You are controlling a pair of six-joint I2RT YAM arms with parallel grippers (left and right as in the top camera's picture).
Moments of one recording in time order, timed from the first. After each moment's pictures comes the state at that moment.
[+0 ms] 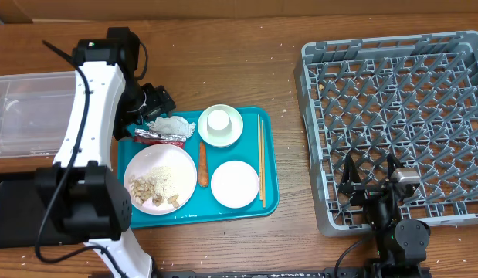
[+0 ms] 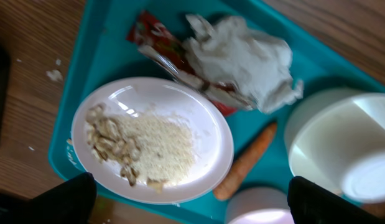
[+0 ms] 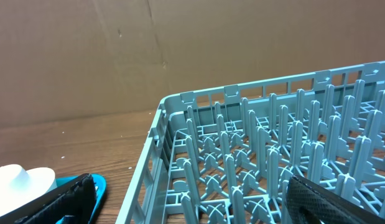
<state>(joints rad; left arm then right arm) 0.01 1.94 1.79 -1.47 0.03 -0.60 0.05 0.01 0.02 -0.04 -0.04 0.17</state>
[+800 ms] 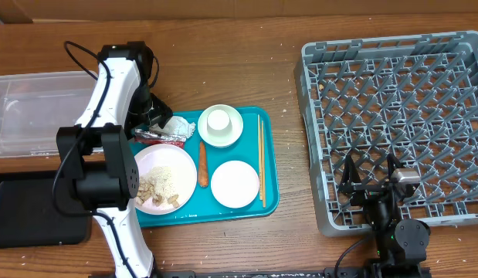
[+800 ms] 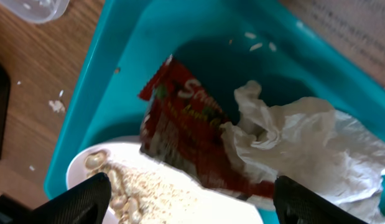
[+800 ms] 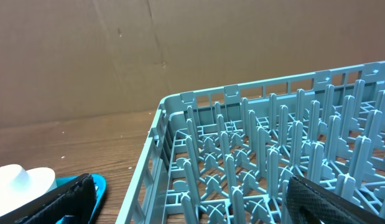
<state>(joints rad) 0.01 2.17 1.79 -1.40 -0.11 -0.71 0.05 0.01 0.02 -0.03 -0.04 0.17</state>
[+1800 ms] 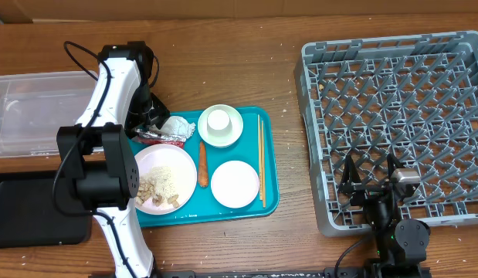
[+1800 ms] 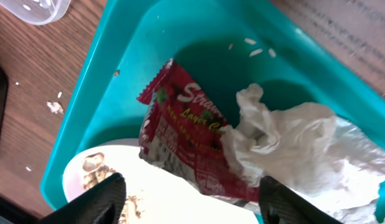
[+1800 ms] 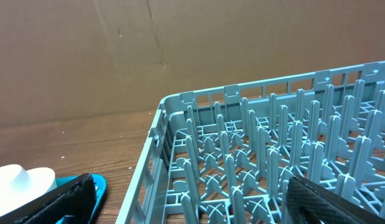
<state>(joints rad) 0.01 2.17 1.79 -1.39 -0.12 -0.73 0.05 0.01 0.02 -0.03 -0.04 0.17</state>
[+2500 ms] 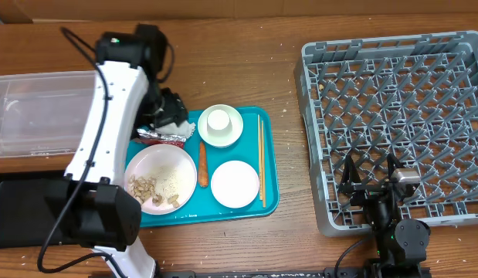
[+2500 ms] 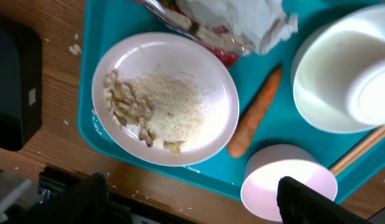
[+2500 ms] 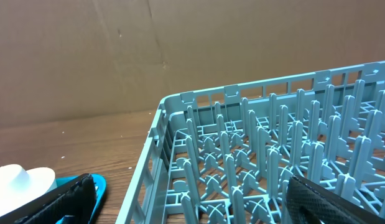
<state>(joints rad) -0.15 1.88 1.86 -1.64 -0.05 -0.60 0.05 0.01 0.02 -0.04 -0.04 0.17</state>
